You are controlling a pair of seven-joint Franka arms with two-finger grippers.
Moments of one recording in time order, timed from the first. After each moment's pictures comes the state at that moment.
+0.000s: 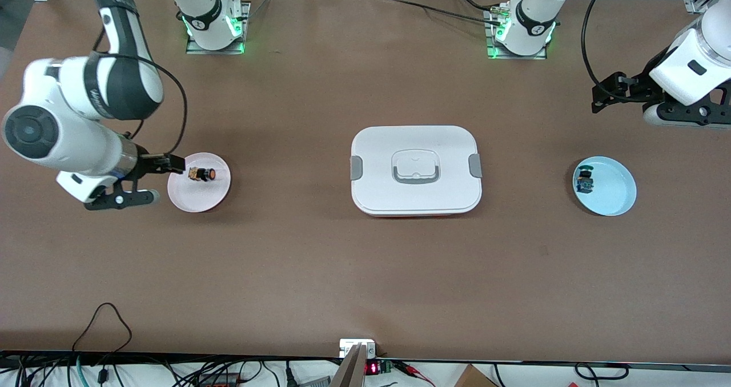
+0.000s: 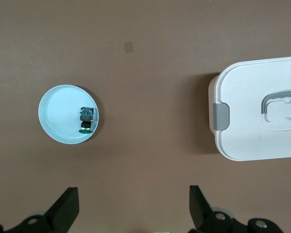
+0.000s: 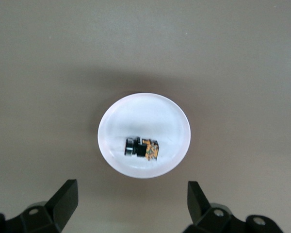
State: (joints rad) left arm 0.04 0.00 -0.13 -1.58 -0.01 1.50 -0.05; right arm 0.28 0.33 -0.17 -1.69 -0.01 1.84 -0.02
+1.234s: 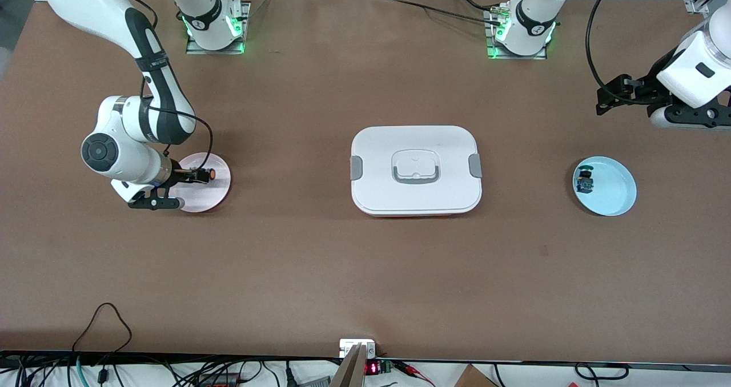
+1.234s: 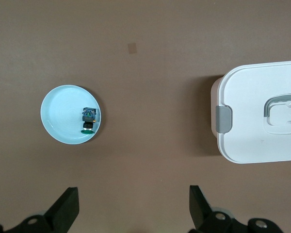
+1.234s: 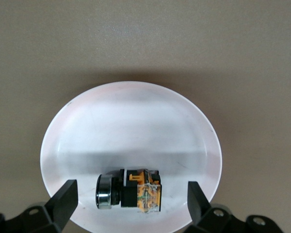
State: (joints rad) left arm 0.05 0.01 -0.13 -1.58 -0.01 1.50 -0.05; right arm 0.24 0.42 -0.18 -2.03 0.08 2.29 0.01
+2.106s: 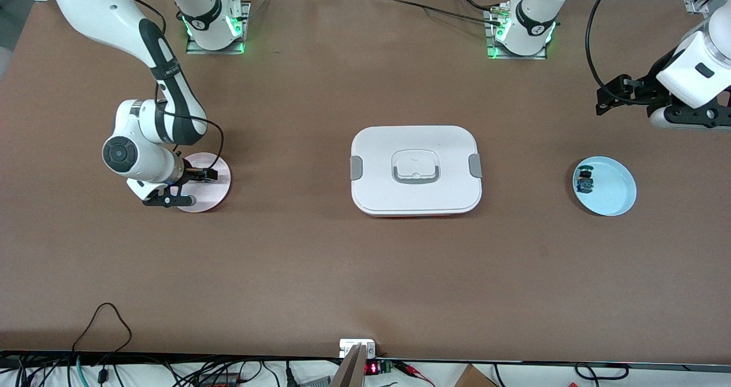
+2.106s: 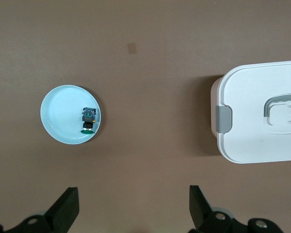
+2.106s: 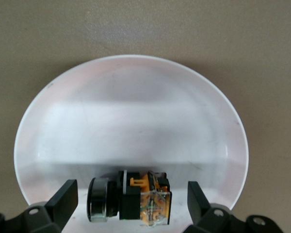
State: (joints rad) left arm 0.05 0.01 -0.13 -1.58 -0.01 1.50 -0.05; right arm 0.25 0.46 -0.18 -2.08 0.08 2.35 0.02
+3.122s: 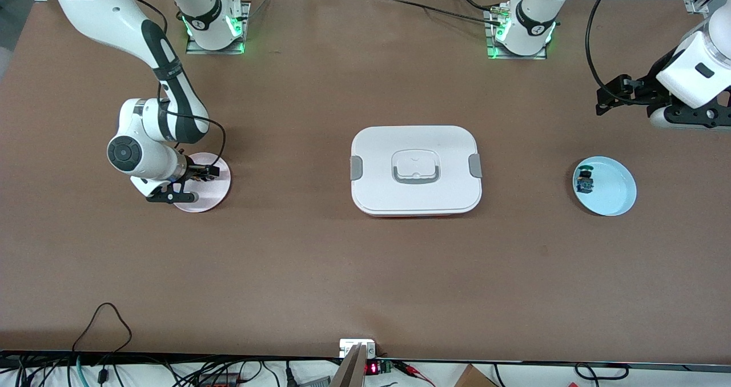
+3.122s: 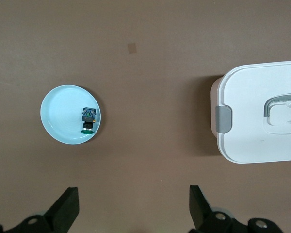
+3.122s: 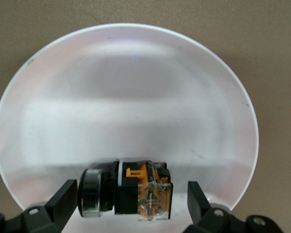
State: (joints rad) left arm 0.05 0.01 -0.13 -1.58 -0.01 1.50 -0.05; right arm 0.25 0.47 -0.18 -2.11 0.08 2.36 0.03
